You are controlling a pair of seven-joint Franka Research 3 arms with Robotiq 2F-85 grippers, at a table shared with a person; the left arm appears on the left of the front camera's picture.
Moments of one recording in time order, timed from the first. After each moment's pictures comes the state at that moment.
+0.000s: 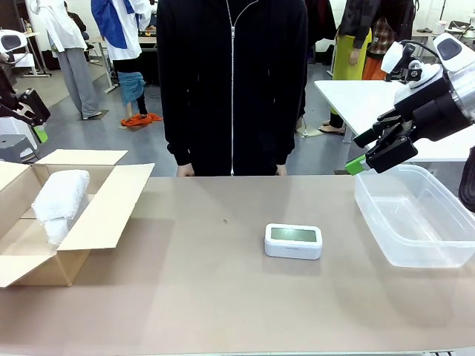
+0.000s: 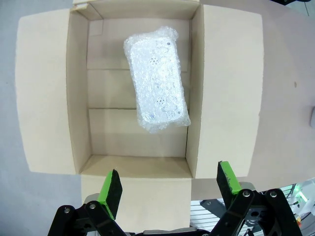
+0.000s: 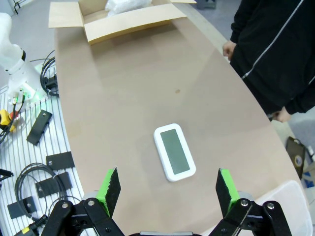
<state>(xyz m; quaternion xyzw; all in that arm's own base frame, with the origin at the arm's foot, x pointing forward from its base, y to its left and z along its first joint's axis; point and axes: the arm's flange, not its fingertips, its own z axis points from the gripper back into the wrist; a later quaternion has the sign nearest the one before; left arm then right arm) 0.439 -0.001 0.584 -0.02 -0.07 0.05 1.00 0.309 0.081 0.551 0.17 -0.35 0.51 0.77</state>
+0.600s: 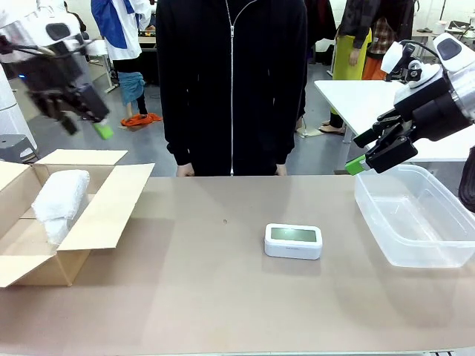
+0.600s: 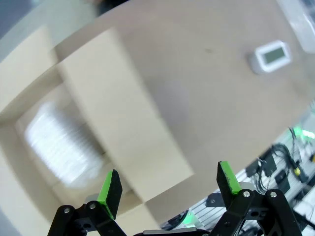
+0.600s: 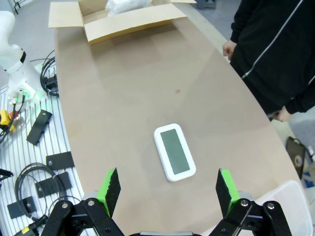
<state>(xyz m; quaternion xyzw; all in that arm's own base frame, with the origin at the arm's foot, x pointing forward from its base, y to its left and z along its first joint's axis) 0.418 -0.134 0.596 -0.11 -0.13 -0.25 0.95 0.309 0.082 0.551 0.17 -0.34 0.51 0.77</state>
